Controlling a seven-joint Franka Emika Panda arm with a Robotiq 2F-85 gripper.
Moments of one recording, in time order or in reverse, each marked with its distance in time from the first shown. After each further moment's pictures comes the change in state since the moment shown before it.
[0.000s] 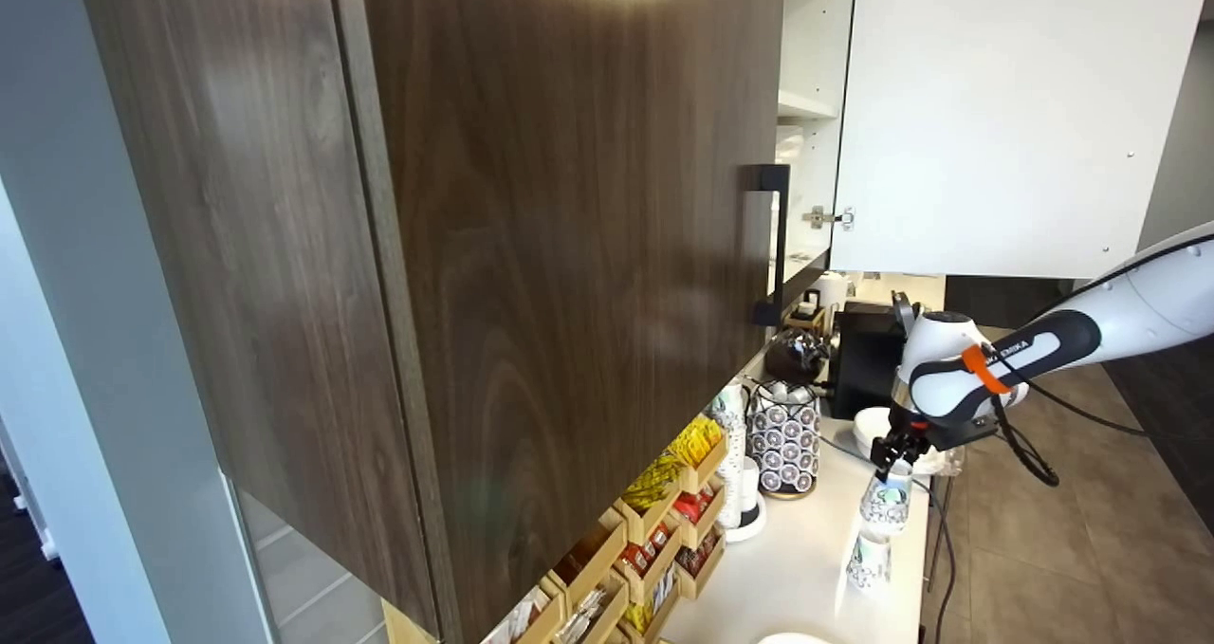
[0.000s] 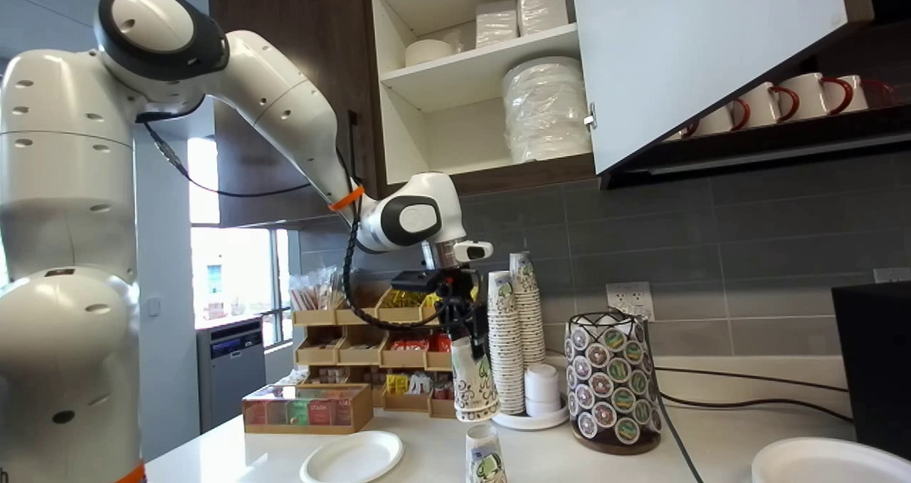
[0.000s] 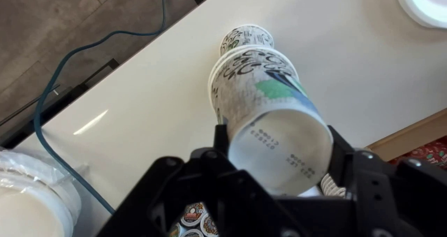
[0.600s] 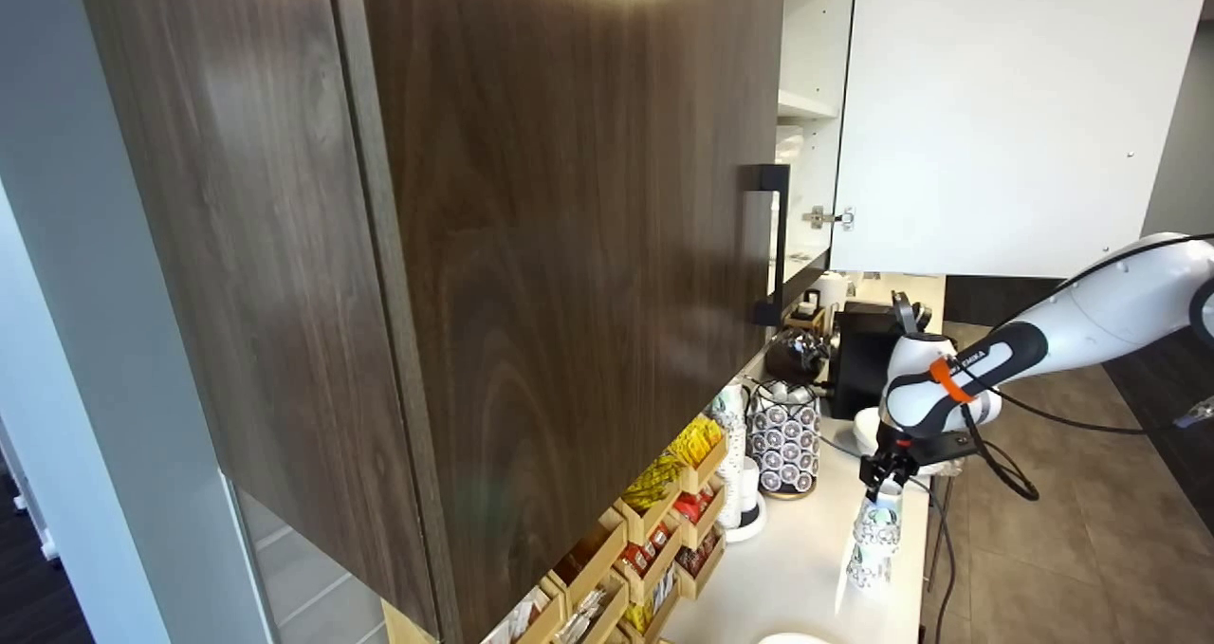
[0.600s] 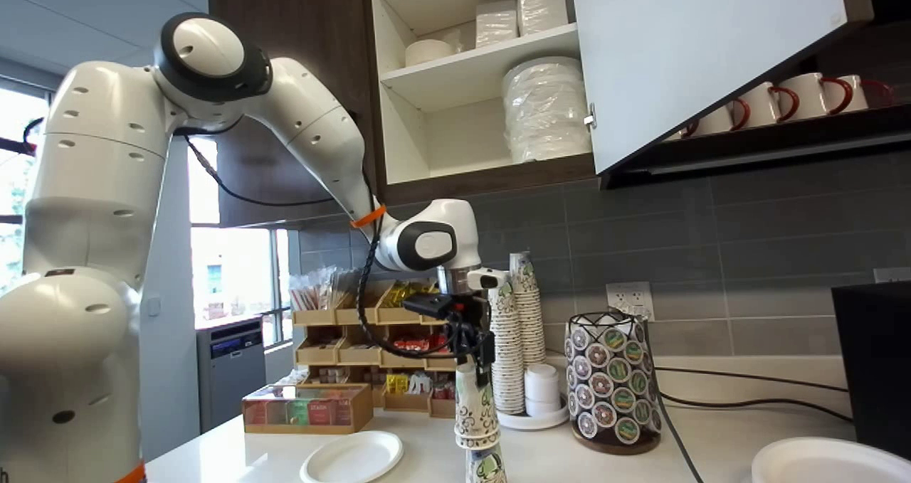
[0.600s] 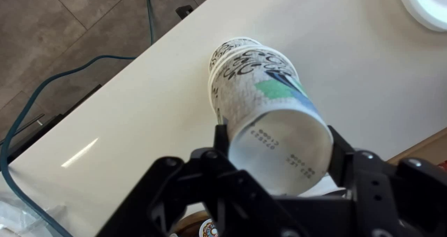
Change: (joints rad) arm -0.002 0.161 0.001 0.080 0.088 0.000 -0.031
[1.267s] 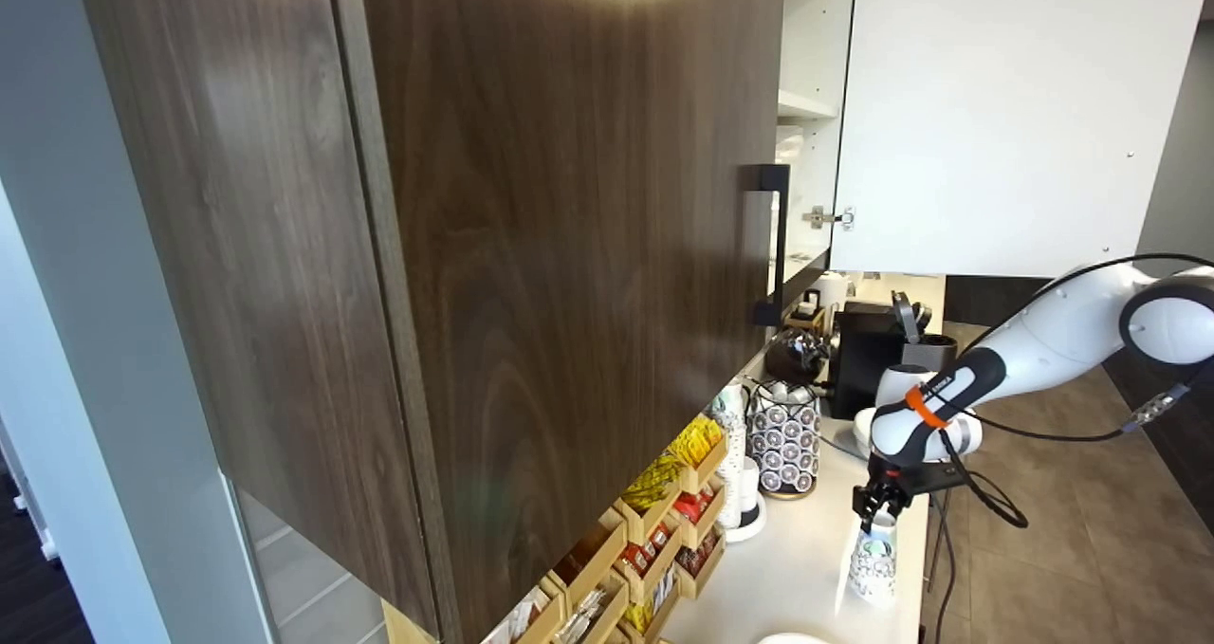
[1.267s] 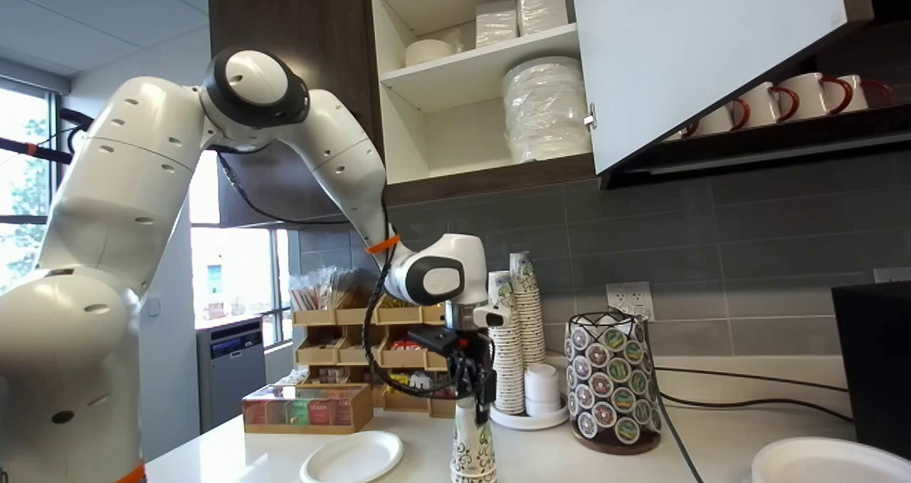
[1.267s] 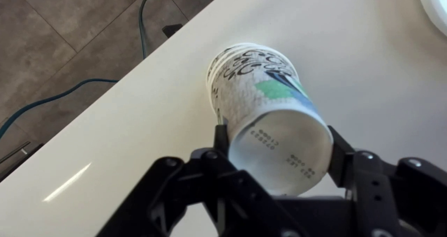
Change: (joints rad) arm -0.005 0.171 0.019 0.041 0.057 0.060 -0.018
